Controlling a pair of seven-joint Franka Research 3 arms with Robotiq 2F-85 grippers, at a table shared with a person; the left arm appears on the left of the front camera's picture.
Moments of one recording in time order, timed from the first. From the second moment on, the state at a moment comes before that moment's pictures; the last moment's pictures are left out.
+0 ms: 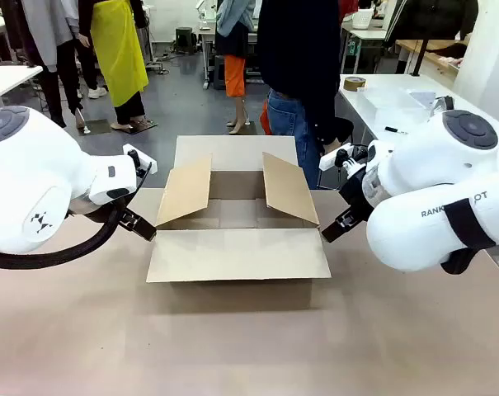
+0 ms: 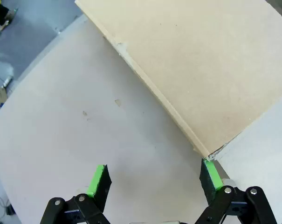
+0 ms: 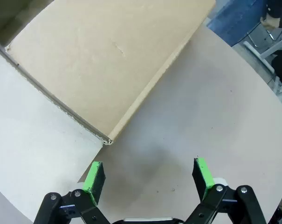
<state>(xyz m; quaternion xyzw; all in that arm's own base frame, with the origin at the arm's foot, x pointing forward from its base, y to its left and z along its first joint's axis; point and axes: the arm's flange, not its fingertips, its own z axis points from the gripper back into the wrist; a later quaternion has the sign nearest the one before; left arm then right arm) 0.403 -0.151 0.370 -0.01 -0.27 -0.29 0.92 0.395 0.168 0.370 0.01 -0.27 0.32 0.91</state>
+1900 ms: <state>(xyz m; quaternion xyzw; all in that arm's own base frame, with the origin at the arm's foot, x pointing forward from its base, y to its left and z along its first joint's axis) 0.378 -0.139 0.445 -0.06 -0.27 -0.30 0.91 0.379 0.129 0.436 0.02 -0.26 0.31 0.92</state>
